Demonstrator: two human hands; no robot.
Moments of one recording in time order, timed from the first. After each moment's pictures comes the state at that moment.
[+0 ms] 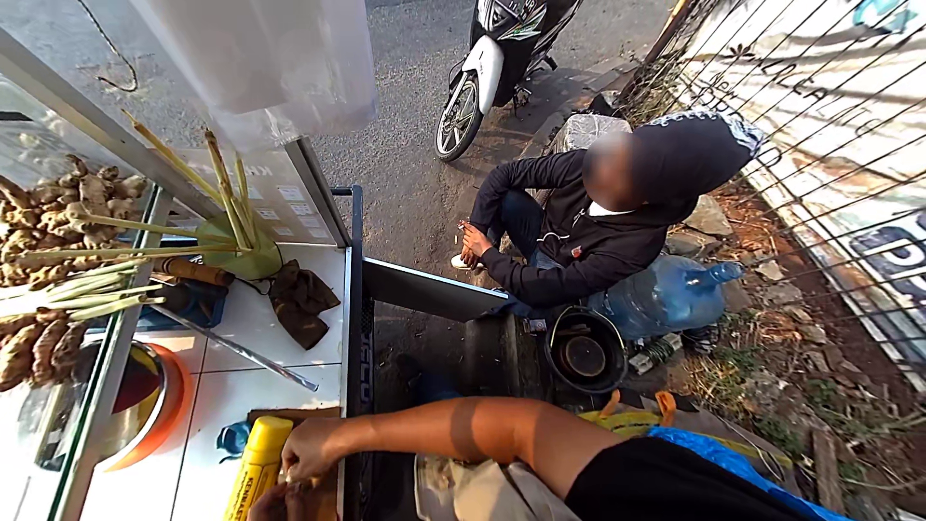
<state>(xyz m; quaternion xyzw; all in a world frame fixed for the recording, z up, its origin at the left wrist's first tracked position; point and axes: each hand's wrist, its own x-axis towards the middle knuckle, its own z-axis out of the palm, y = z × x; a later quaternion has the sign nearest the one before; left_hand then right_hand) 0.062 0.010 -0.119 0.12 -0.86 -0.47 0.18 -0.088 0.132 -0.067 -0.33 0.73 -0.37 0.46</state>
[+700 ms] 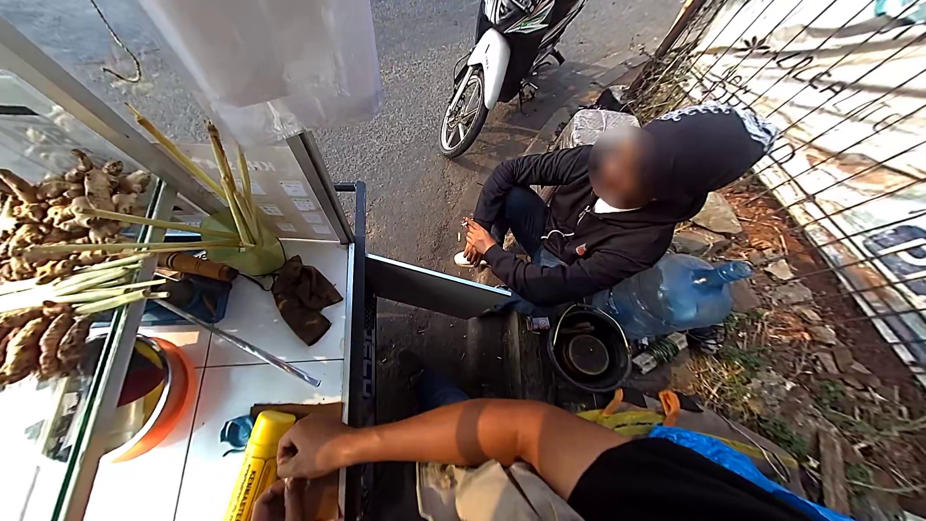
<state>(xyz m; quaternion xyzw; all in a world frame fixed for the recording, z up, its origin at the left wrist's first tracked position) 0.061 0.011 -0.119 0.16 -0.82 -0.53 0.15 -0.071 0.128 -0.076 -0.23 0.74 -0.48 0.41</state>
